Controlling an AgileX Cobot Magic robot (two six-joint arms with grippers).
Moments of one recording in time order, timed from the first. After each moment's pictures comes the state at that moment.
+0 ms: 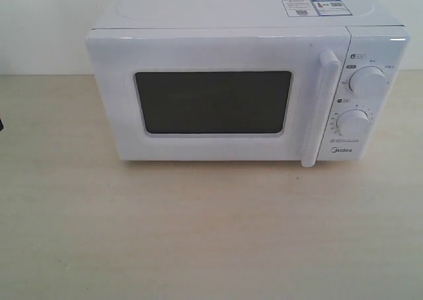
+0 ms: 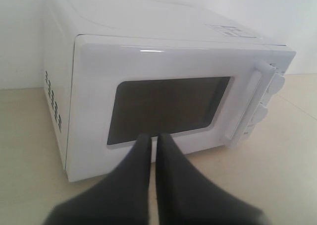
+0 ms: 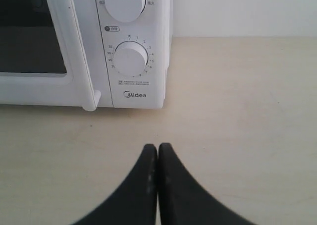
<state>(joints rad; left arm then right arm) -0.41 0.53 -0.32 -1.23 0.12 1.04 0.08 0.01 0.00 0.03 0.35 -0.02</state>
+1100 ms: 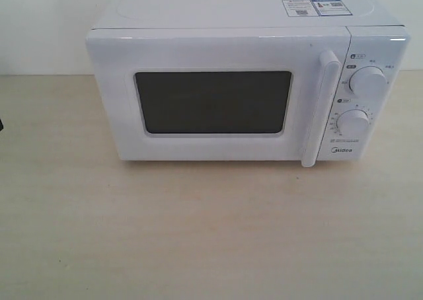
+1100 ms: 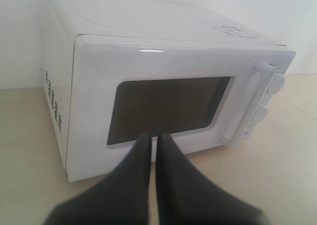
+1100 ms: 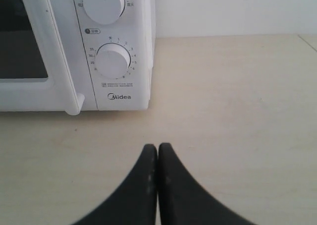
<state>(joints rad) -0.41 0.53 -0.32 -1.23 0.12 1.04 0.02 0.01 0.00 0.03 0.35 -0.01</state>
